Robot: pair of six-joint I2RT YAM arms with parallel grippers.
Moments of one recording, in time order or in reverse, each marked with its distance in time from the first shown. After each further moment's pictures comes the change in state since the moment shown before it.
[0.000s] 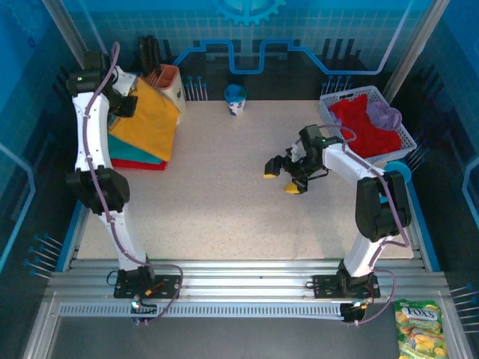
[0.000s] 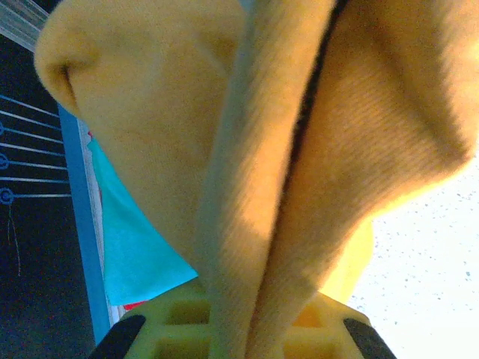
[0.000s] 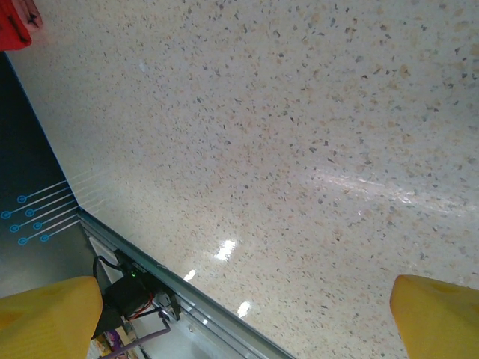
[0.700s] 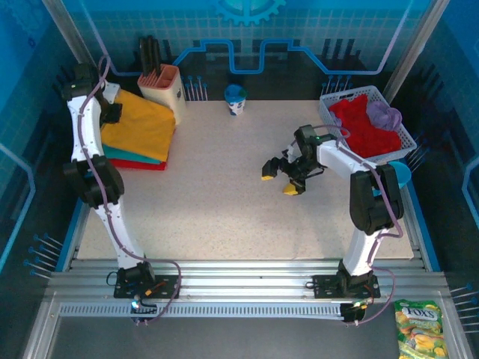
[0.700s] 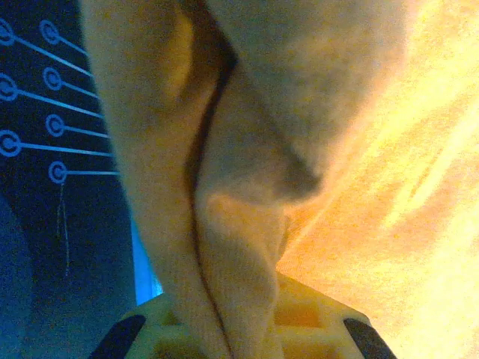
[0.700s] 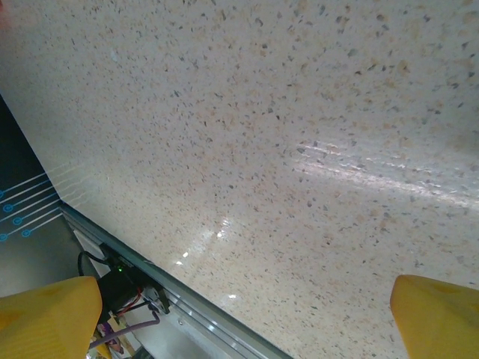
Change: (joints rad) left arm 0.122 0.140 -0.037 0.154 -0.103 0.018; right arm 0.022 0.079 0.061 -0.058 0.013 -0.030
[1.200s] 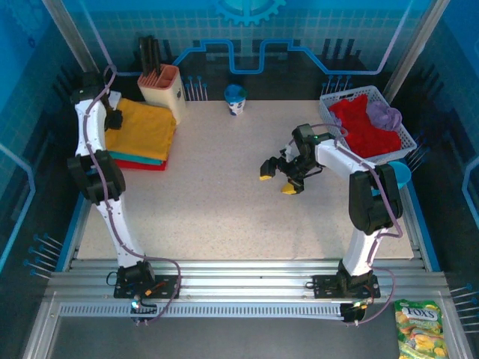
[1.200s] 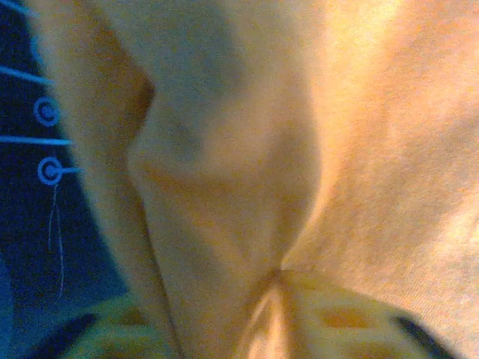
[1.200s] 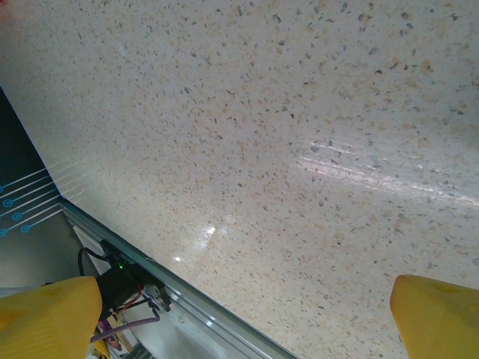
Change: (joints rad) left arm 0.001 0.088 -0.029 0.085 -0.117 -0.023; right arm 0.012 0.007 0.018 -0.007 0.000 -0.001
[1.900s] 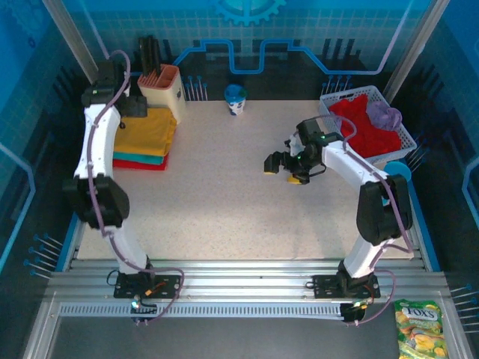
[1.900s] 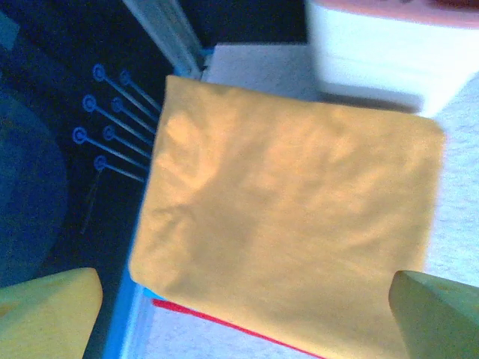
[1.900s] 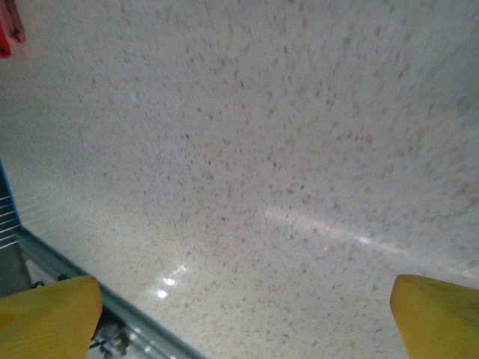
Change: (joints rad) left arm -0.210 -0.504 -0.427 0.187 -0.090 -0.309; right arm -0.002 -0.133 -0.022 0.083 0.172 -0.052
